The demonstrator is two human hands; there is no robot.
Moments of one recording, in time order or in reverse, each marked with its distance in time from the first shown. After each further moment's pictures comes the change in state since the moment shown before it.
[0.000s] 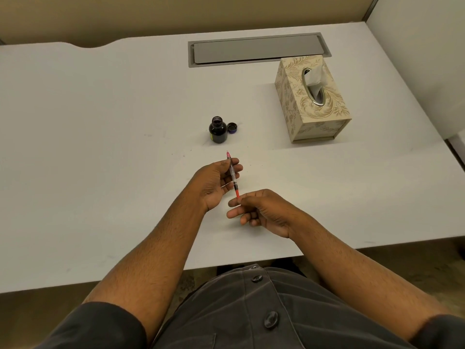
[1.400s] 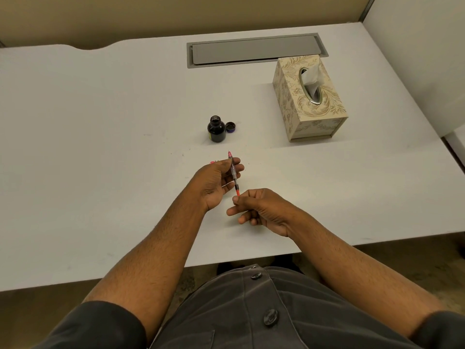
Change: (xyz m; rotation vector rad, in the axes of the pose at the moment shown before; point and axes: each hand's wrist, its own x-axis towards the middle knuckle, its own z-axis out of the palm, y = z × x) left_hand -0.008 -0.002 0.006 0.023 -0.005 0.007; right_hand -0.003 0.003 0.001 -0.037 0.038 -0.013
